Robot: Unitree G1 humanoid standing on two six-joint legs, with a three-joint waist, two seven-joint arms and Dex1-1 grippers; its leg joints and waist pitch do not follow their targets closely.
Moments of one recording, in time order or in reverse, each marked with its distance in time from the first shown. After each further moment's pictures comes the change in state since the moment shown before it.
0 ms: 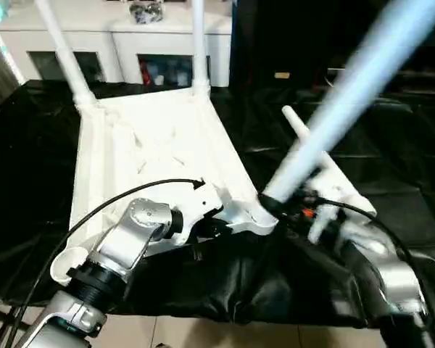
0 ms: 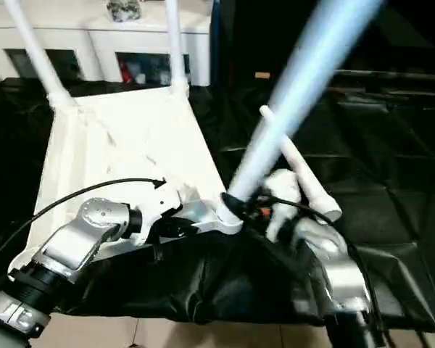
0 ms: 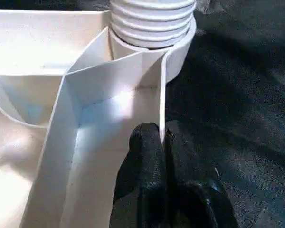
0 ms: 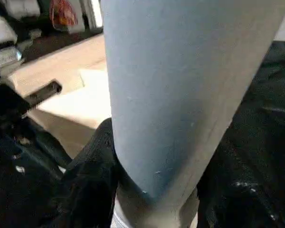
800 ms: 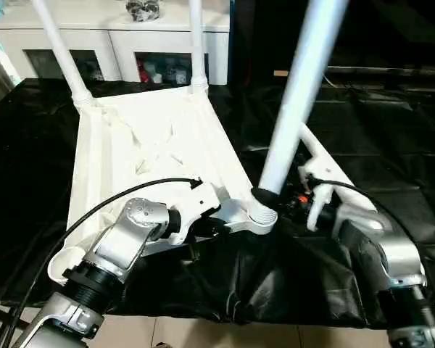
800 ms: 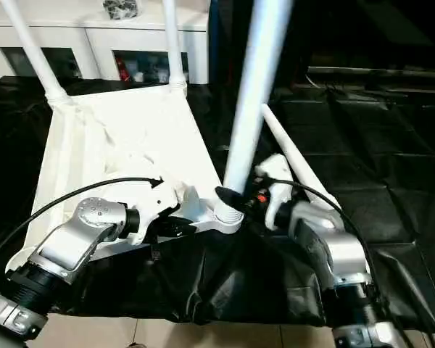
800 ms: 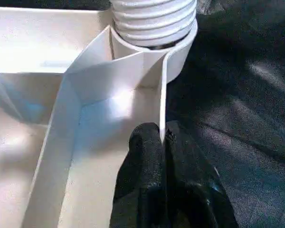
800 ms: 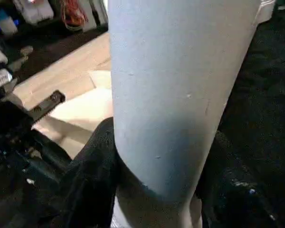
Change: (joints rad) left arm 0.010 0.007 0.007 -0.028 -0.013 0.020 -0.006; right arm -0.074 0.009 -0.073 0.068 0.130 0.159 0.045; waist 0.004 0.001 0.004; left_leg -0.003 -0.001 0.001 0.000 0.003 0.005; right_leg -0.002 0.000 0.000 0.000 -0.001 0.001
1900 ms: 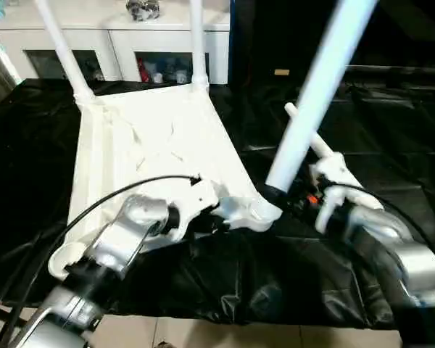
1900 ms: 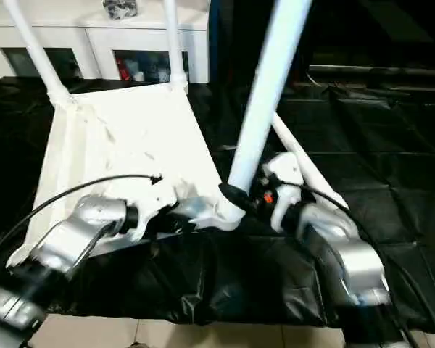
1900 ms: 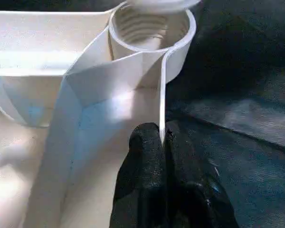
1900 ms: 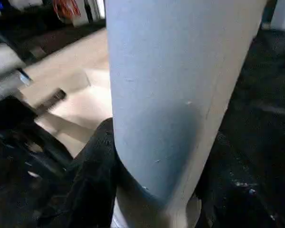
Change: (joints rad) left arm 0.004 0.019 0.000 0.004 -0.003 -0.041 -0.024; right arm 0.035 -0.062 0.040 -0.200 -0.044 0.106 -0.065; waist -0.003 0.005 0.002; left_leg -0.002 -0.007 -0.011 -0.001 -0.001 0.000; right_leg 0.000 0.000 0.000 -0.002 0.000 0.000
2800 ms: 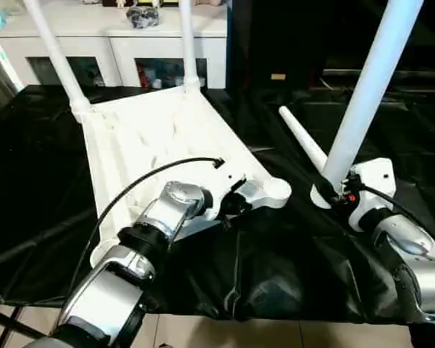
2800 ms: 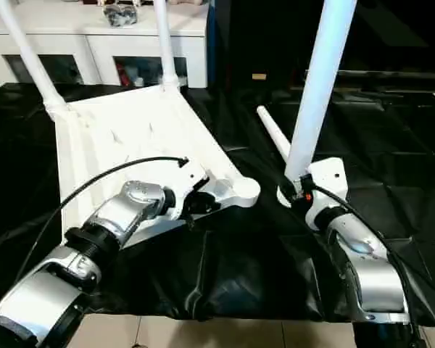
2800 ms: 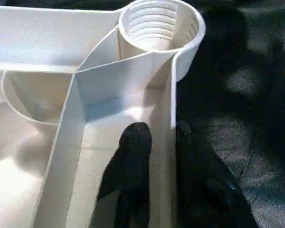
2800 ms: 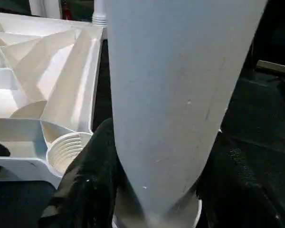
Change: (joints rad) left arm -0.313 -0.252 0.029 0.569 0.015 -0.090 0.208; right arm 0.133 0.007 -0.161 -0.083 -0.179 -0.144 -0.327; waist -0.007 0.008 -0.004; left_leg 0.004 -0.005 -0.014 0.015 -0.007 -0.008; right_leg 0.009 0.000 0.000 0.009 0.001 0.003
